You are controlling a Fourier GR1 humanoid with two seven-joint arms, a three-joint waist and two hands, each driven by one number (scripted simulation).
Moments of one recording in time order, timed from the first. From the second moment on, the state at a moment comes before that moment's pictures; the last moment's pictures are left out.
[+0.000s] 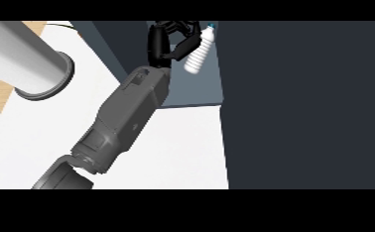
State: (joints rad) left arm -1.09 0.00 -0.21 -0.41 0.57 0.50 -0.66; right arm 1.12 -0.38 0.25 -2.48 -0.09 0.34 -0.59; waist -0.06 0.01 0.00
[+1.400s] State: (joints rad) left arm -0.21 0.17 -0.70 -1.36 0.74 0.36 -0.61; right arm 1.18 -0.37 0.41 -2.50 -0.03 0.25 -0.58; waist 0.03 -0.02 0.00
